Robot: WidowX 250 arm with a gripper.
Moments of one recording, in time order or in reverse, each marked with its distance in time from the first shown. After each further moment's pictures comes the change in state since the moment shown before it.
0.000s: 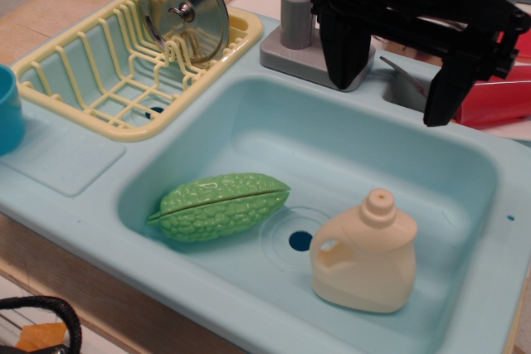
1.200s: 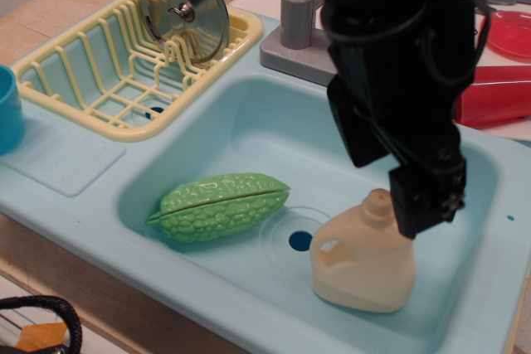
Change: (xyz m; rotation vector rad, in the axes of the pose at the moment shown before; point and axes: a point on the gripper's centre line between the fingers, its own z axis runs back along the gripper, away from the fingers) arm -0.043 -0.022 -0.028 -0.233 -0.104 -0.582
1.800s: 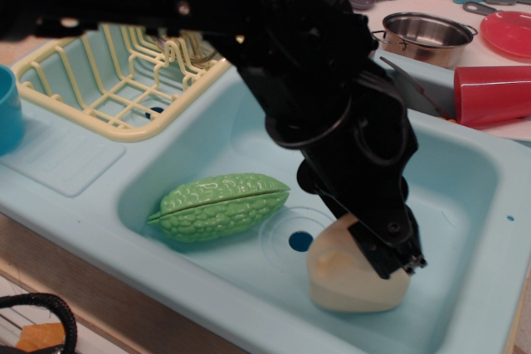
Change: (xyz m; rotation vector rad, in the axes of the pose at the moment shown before) arm -0.022 -0.002 -0.026 -0.049 -0.099 0.081
